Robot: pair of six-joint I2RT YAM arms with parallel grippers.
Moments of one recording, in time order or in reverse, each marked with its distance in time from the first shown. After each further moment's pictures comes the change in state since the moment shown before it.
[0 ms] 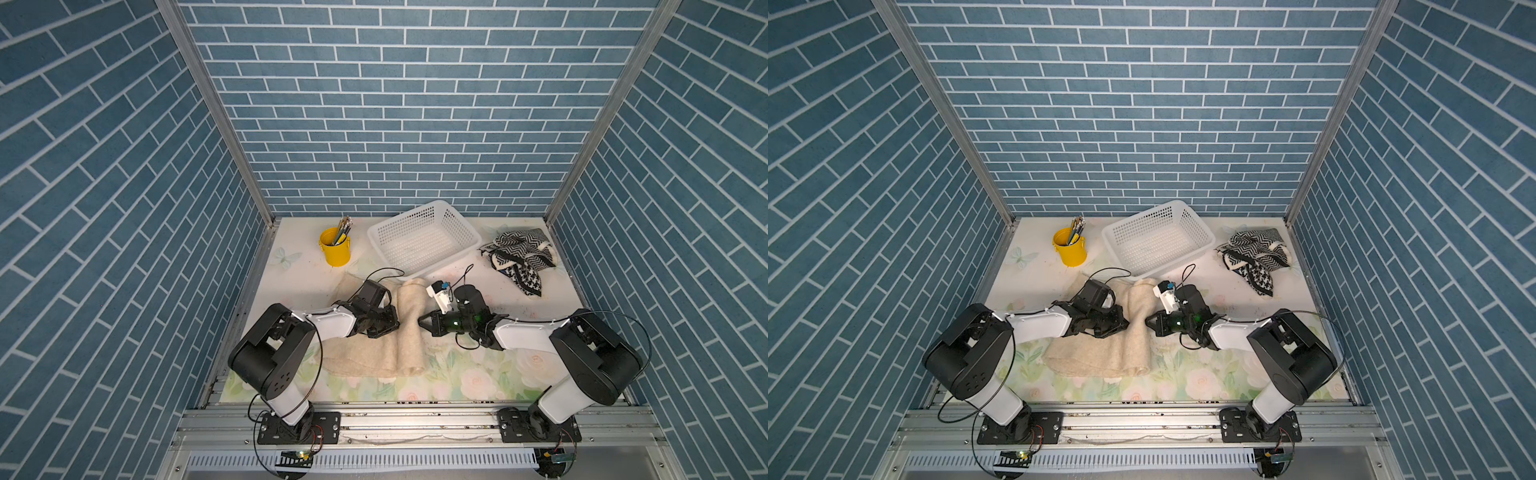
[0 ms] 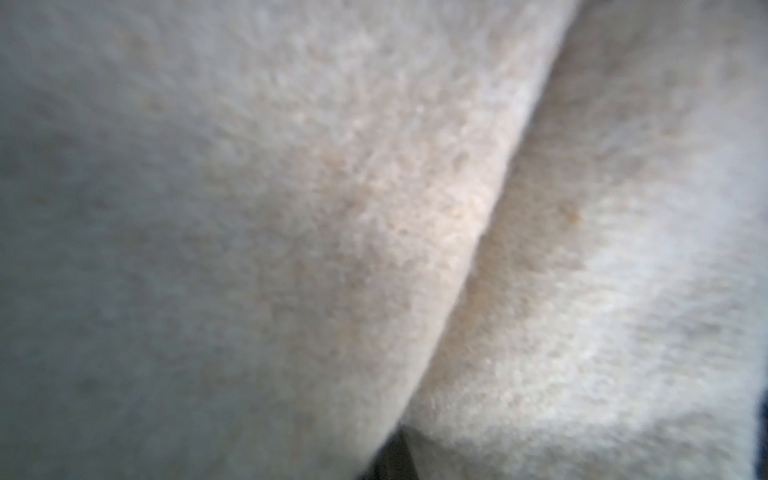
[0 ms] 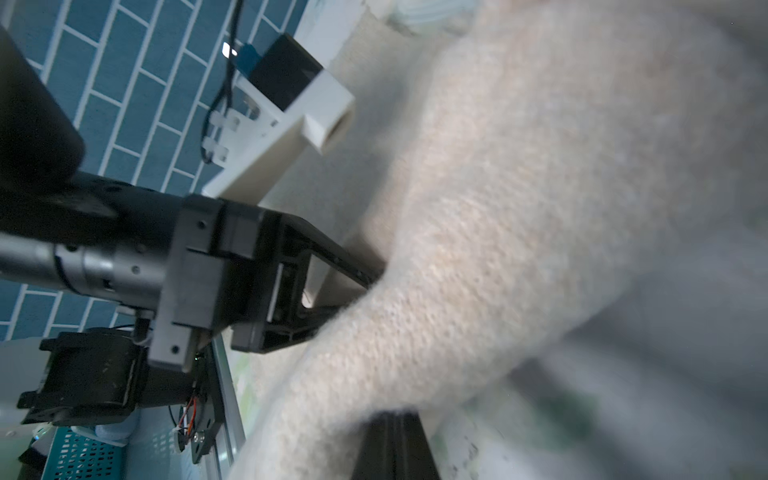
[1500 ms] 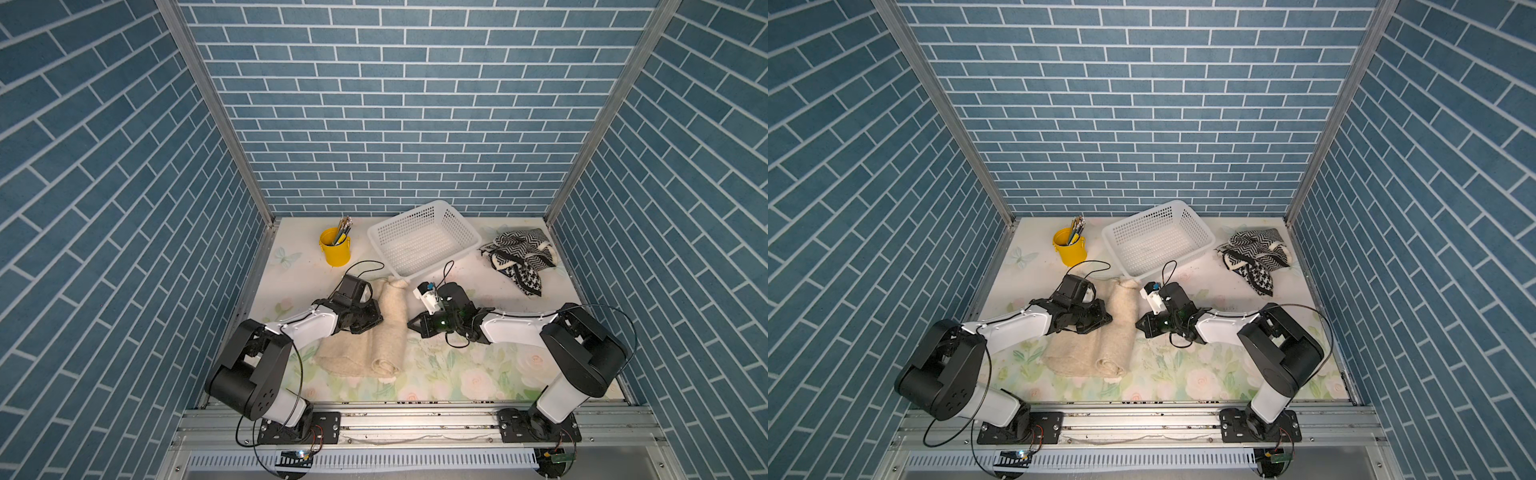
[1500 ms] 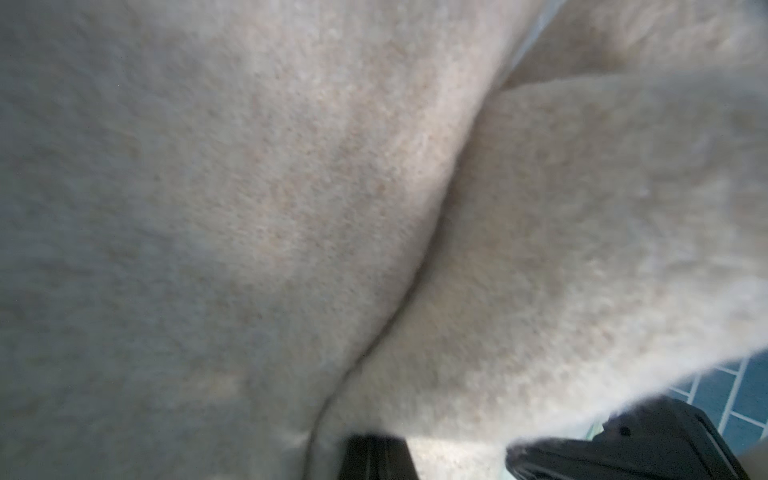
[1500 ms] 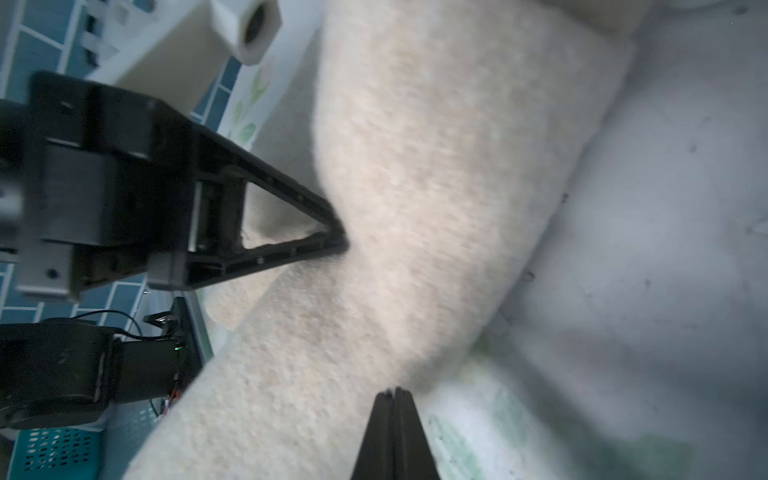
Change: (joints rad) left arm 0.130 -0.110 -0.019 -0.109 -0.010 0.060; right arm 0.057 0.080 0.096 -0.178 0.082 -0.041
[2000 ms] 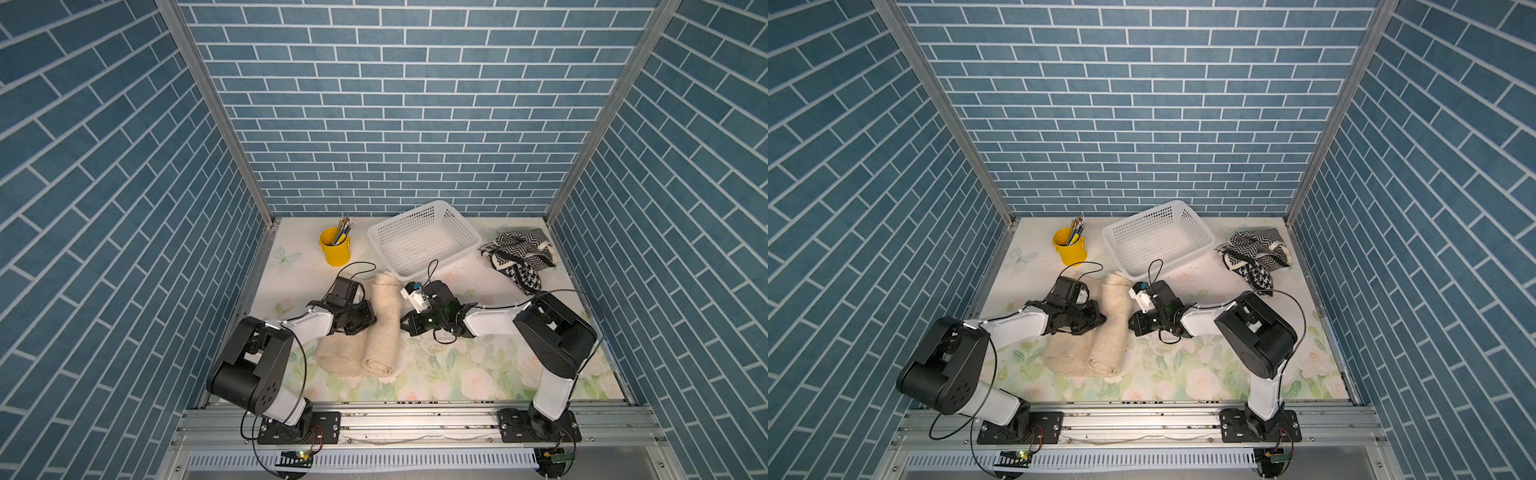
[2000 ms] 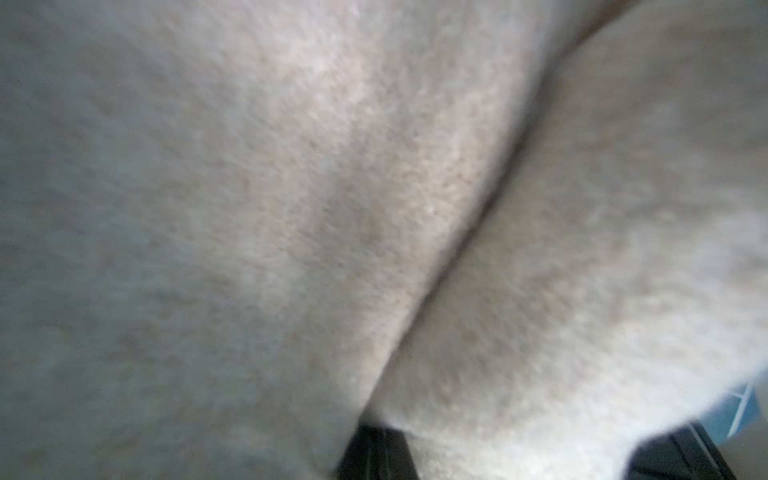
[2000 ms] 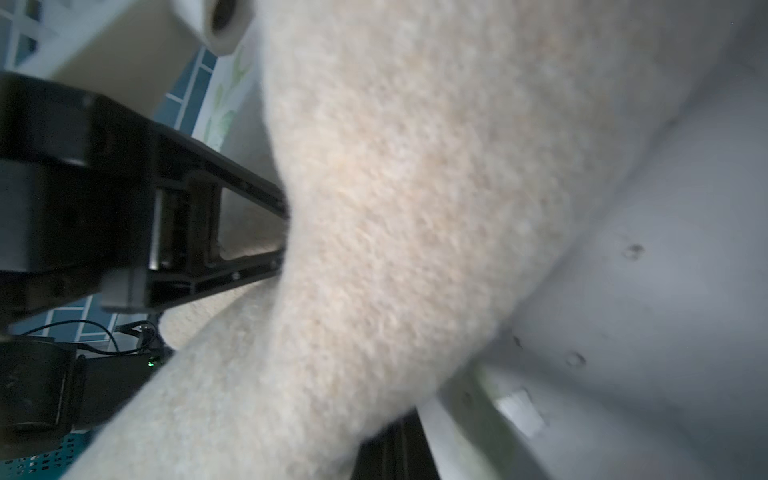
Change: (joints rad) left arm 0.082 0.002 -0.048 0.032 0.019 0.031; right arm 0.051 0.154 0.140 0.035 -0.024 -0.004
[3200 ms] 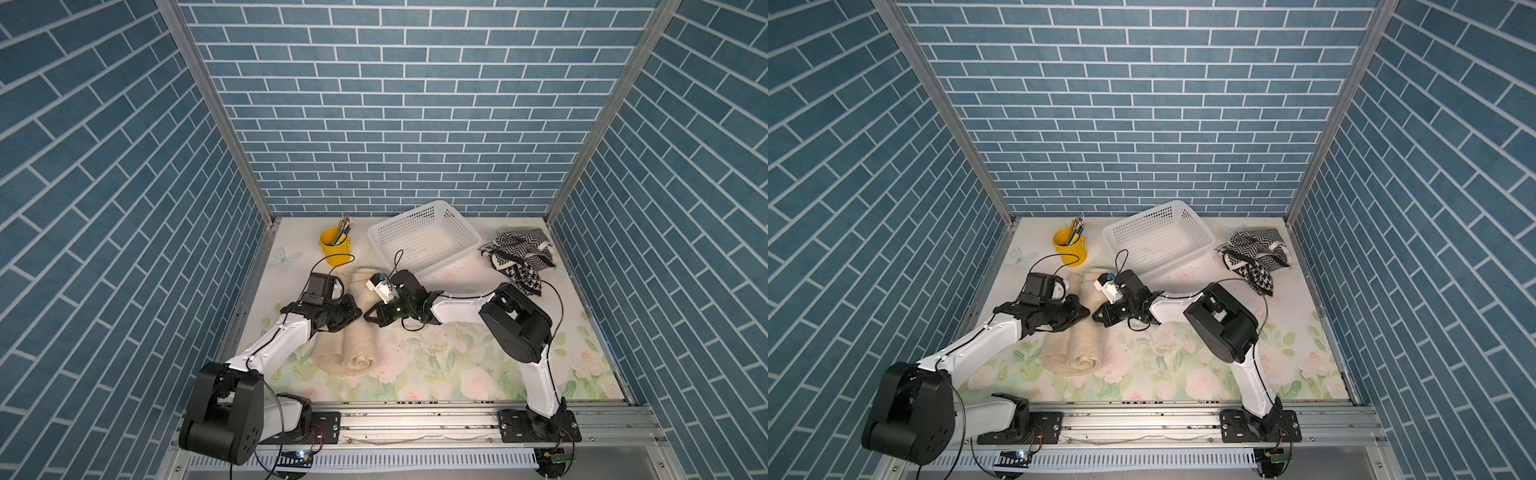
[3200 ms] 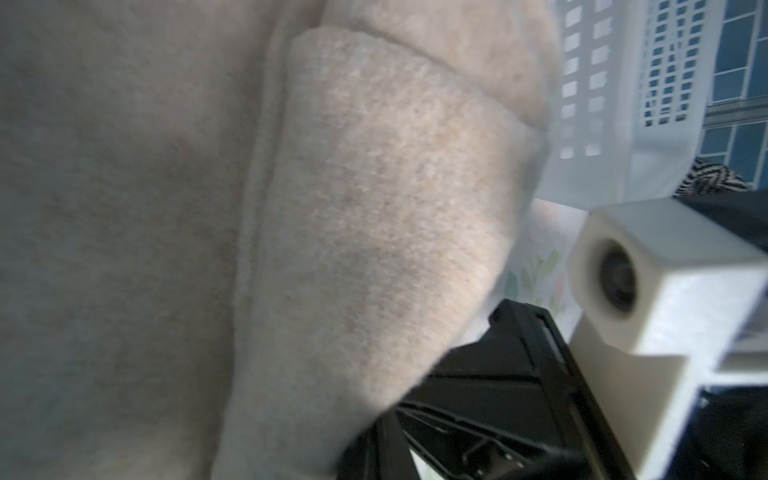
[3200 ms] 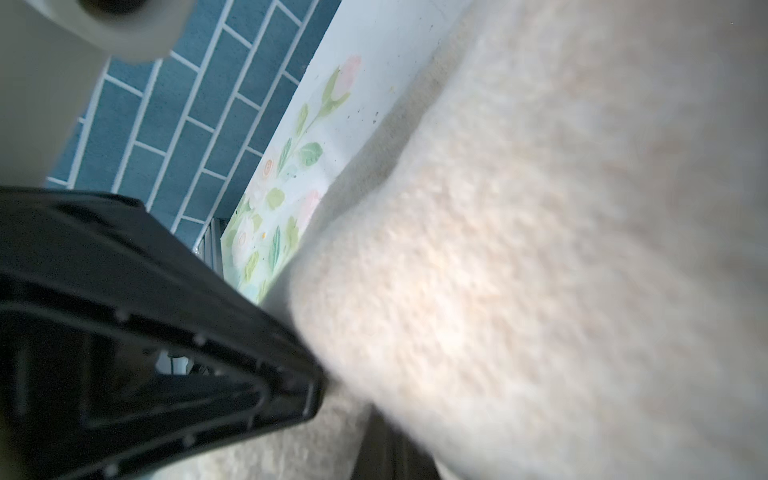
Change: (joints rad) left arm 0.124 -0.230 0.012 -0.195 0.048 0.058; right arm 0.085 0.247 0.362 -0.048 -0.080 -0.004
